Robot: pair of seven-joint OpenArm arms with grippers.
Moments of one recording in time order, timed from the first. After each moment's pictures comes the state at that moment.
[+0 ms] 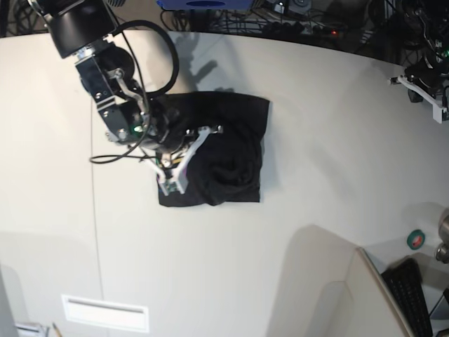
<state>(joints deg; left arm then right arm) 18.2 -12.6 -48.6 86.8 -9.1 -33.5 42.2 1.0 5.4 -27.1 82.0 24.6 -6.4 -47.7</state>
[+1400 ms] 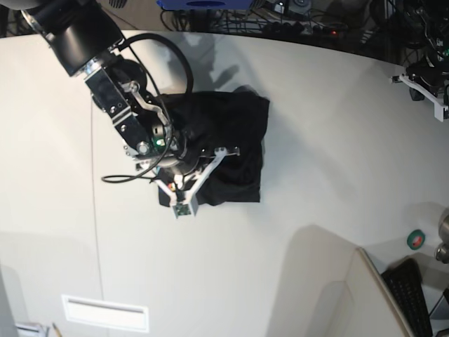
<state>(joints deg) 18.6 -12.8 -49.0 86.7 -9.1 -33.9 42.1 7.4 6.3 -35.3 82.9 24.5 -18.0 -44.3</state>
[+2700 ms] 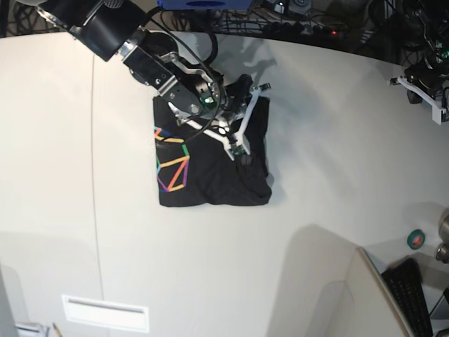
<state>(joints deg) 18.1 -12.7 -48.6 86.7 -8.9 -33.9 42.1 5.5 1.5 -50.7 74.2 24.6 -16.8 -47.6</state>
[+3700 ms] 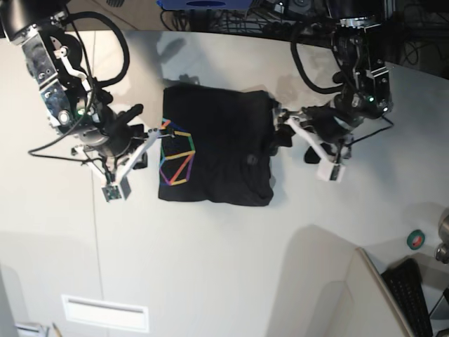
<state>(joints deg) 8.7 -4.2 -15.0 86.9 -23.0 -33.5 42.6 -5.7 19.6 -22.9 102.7 25.1 -13.0 -48.4</state>
